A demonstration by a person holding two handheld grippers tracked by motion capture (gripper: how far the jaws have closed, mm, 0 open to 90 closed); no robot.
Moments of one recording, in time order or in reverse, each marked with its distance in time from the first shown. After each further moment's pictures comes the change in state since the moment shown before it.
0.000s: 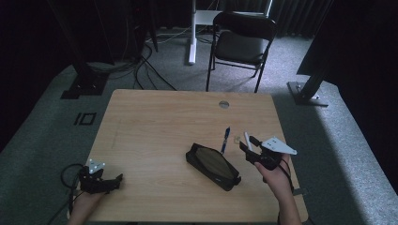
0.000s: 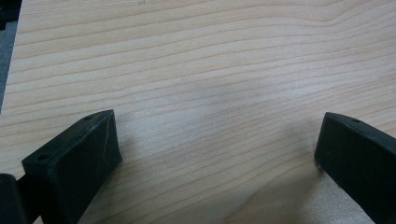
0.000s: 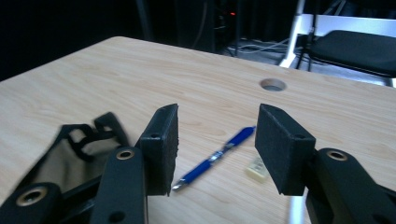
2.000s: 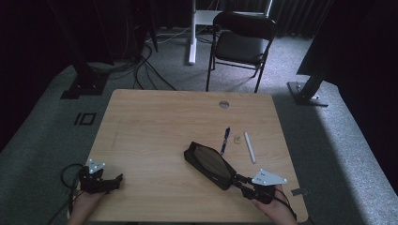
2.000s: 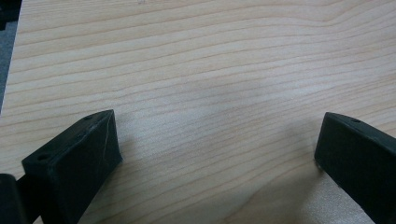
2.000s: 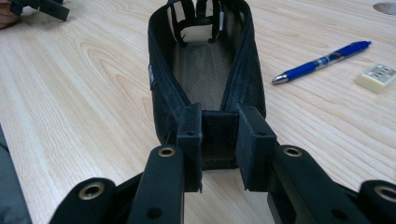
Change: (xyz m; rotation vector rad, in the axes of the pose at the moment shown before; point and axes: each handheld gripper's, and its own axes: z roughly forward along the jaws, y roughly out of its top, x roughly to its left) left arm 0.000 0.000 0.000 0.000 0.000 0.002; right arm 0.046 -0.069 -0.038 0.196 0.251 -0.110
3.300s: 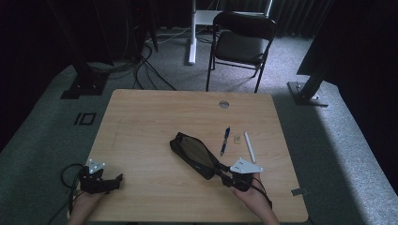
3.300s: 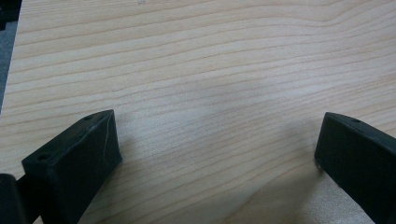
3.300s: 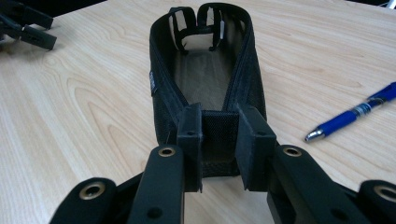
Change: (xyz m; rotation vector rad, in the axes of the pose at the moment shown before) left arm 0.000 0.000 0.000 0.001 0.000 0.000; right arm 0.016 0.030 0.060 -0.042 -0.016 0.005
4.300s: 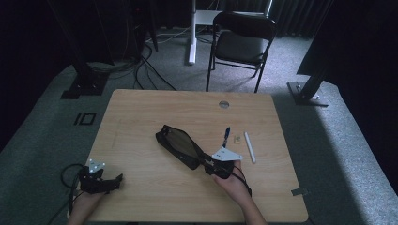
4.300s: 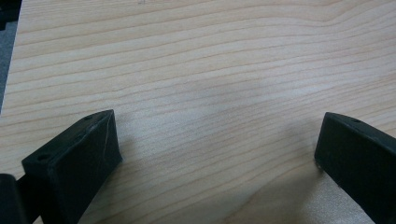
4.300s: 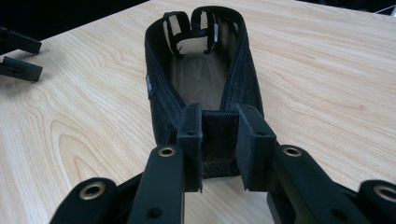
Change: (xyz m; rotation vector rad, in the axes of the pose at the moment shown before) left arm 0.000 0.000 0.000 -0.001 0.000 0.000; right arm 0.011 0.028 0.059 -0.022 0.001 0.026
